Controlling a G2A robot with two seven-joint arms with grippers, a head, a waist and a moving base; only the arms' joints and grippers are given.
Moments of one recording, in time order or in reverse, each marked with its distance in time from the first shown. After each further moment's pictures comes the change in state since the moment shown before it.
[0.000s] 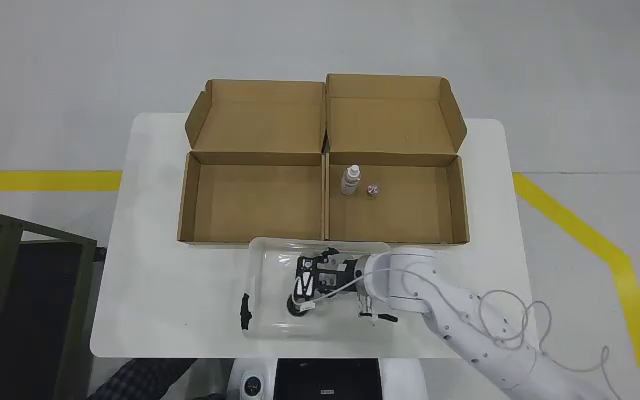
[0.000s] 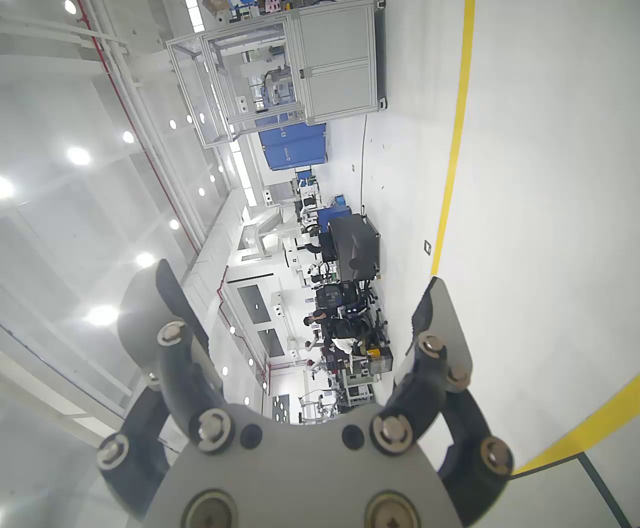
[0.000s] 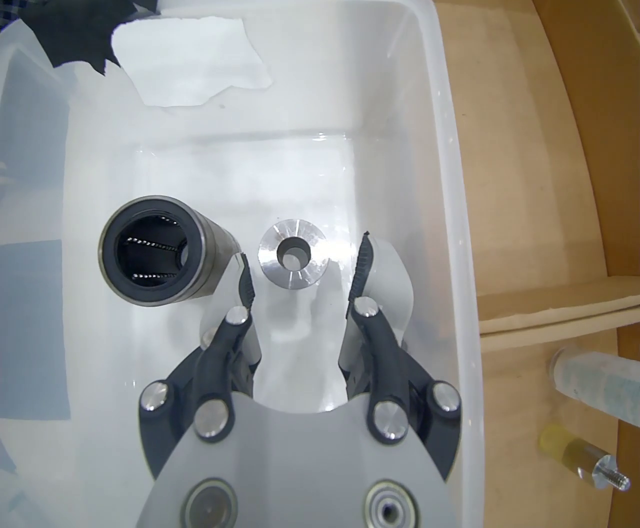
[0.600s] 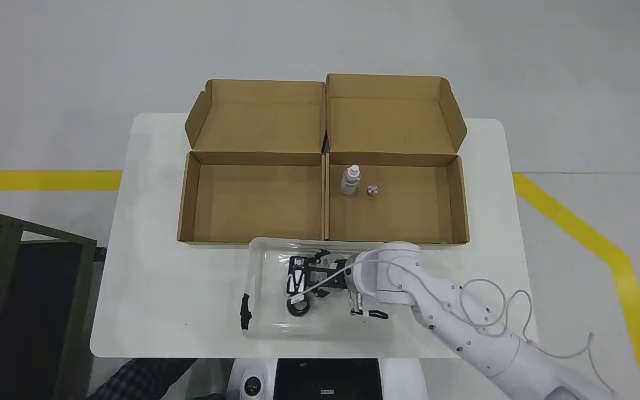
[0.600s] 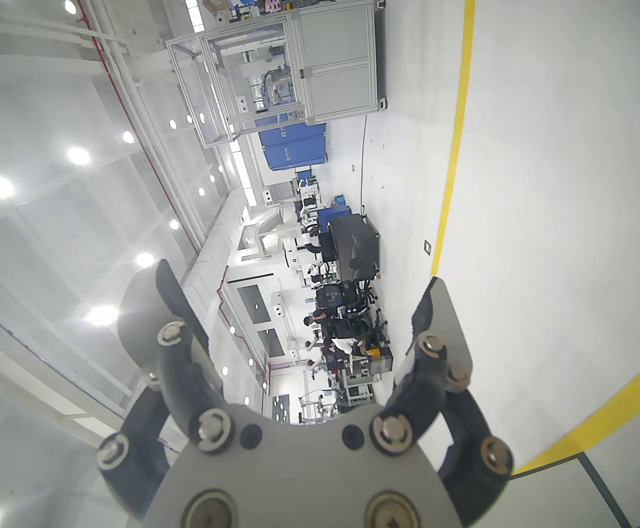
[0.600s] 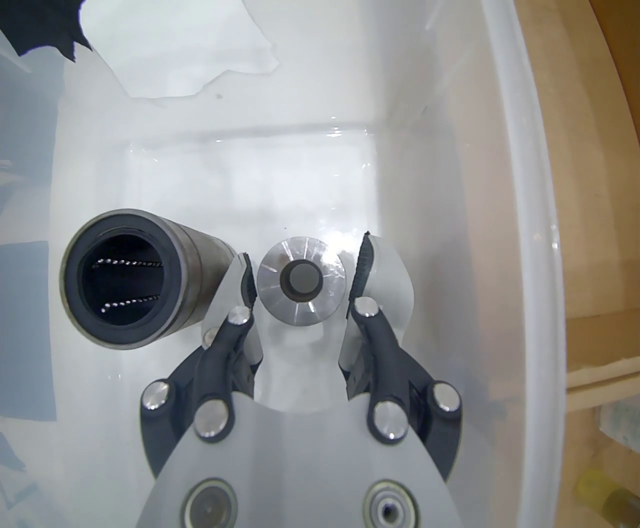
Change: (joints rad) left arm 0.000 0.000 0.000 0.000 0.000 0.000 0.000; right arm 0.059 -0.044 -0.067 0.117 0.023 0.001 -0.029
